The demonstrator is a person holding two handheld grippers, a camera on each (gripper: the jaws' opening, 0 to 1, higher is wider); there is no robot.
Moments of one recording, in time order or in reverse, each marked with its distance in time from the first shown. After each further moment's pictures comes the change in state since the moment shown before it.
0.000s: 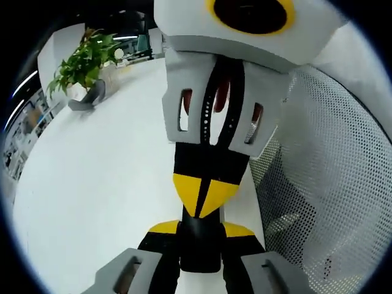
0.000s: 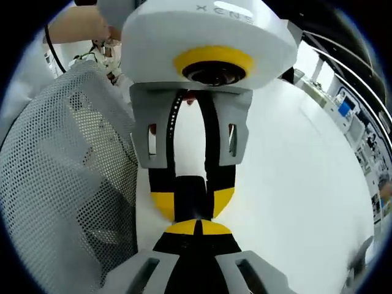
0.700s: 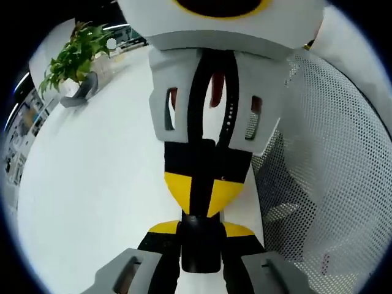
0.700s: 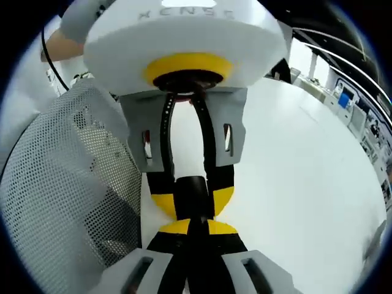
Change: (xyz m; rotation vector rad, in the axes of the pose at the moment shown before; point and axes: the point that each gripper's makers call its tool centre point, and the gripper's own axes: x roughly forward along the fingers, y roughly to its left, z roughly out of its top) left arm 0.001 0.000 0.000 0.019 0.123 -0.005; right arm -0.011 0.000 -0.013 0.077 -0.075 0.057
